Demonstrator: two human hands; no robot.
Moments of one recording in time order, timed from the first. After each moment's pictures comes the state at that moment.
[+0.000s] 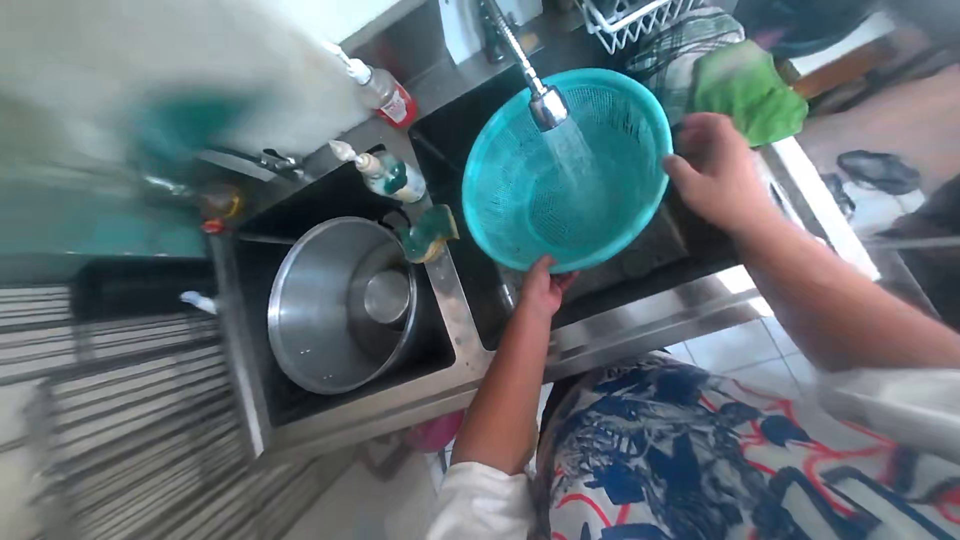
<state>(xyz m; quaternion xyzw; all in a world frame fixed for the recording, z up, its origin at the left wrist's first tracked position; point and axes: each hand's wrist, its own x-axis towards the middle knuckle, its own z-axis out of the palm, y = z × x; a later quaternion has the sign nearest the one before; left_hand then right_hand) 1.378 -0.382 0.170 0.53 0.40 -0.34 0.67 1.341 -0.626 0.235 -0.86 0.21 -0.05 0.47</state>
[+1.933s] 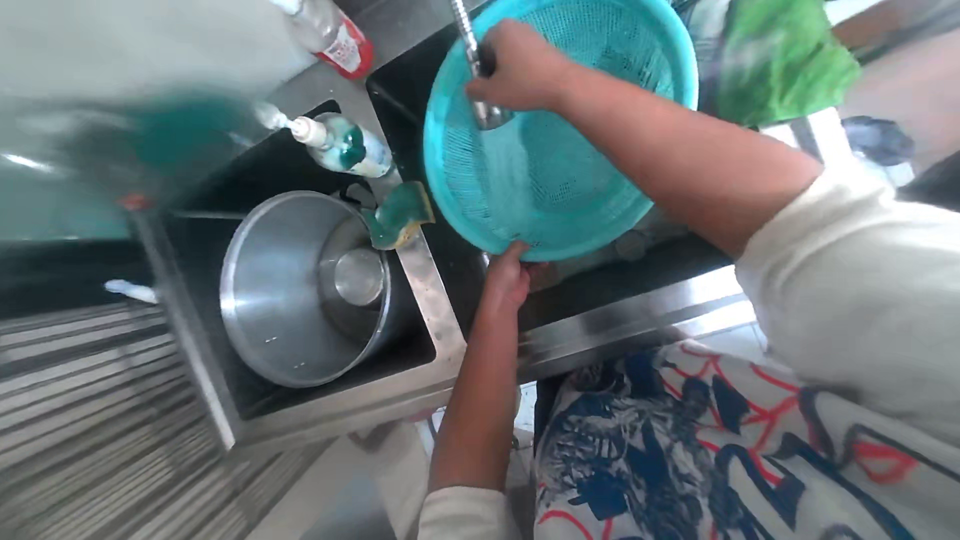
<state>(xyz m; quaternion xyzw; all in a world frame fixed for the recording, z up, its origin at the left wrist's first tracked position) 1.393 -0.350 0.150 0.56 0.33 -0.32 0.69 1.559 -0.538 0.244 -0.88 0.04 0.14 0.45</state>
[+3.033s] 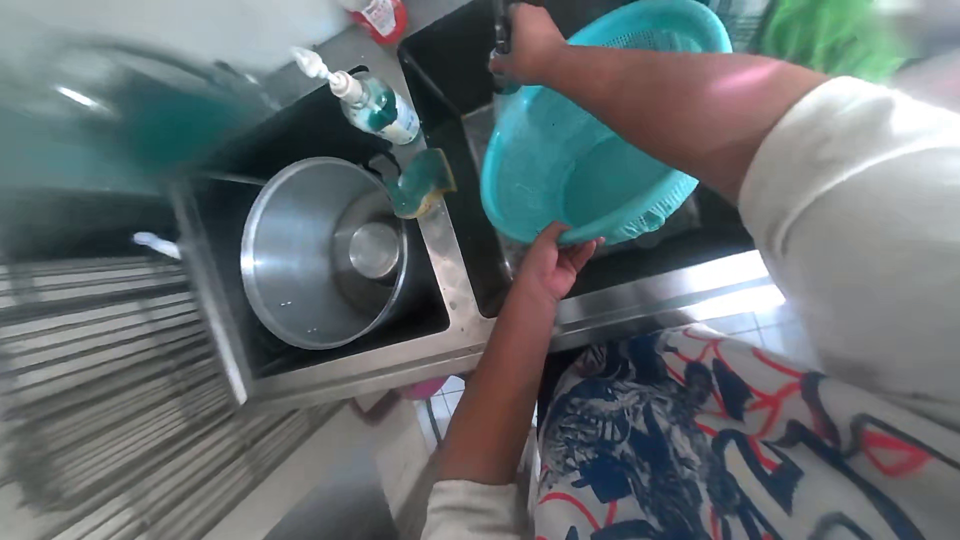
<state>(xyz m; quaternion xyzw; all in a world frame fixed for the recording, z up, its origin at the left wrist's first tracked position) 1.373 -0.366 0.211 0.43 0.43 -0.39 0.69 1.599 -0.509 0.191 -0.90 0.11 0.12 0.39</state>
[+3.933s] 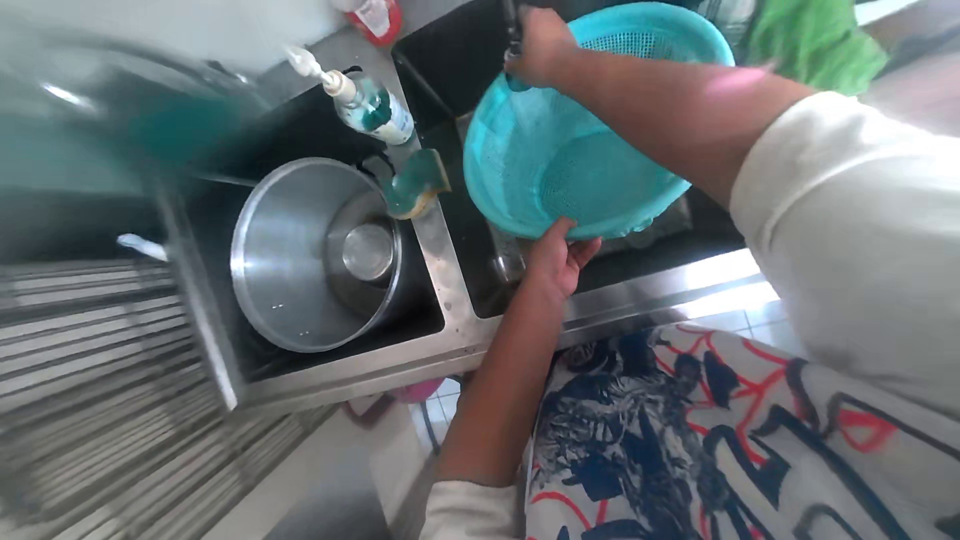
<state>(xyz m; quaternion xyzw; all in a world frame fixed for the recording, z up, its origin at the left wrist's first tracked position) 1.370 -0.385 0.215 0.48 0.42 -0.36 0.68 1.595 -0.526 0.185 -0.92 0.10 0.13 0.37</state>
